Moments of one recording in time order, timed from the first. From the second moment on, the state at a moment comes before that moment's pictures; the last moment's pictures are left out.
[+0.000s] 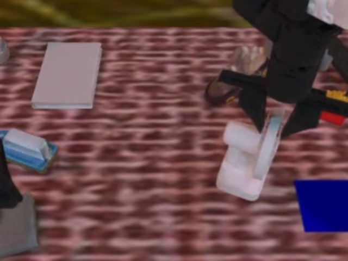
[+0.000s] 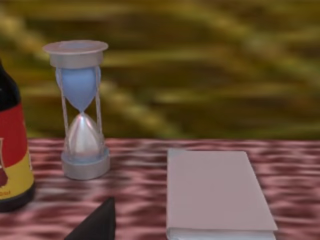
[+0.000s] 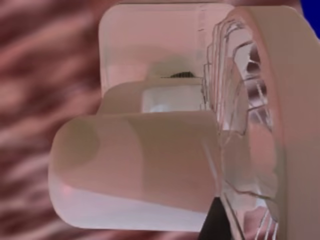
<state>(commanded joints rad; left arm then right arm) 0.00 0.00 0.00 0.00 0.00 0.00 0.55 1.91 1.74 -1.43 0.00 0.96</state>
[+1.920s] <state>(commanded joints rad) 0.00 0.00 0.00 0.00 0.00 0.00 0.26 1.51 1.17 -1.24 0.01 1.83</state>
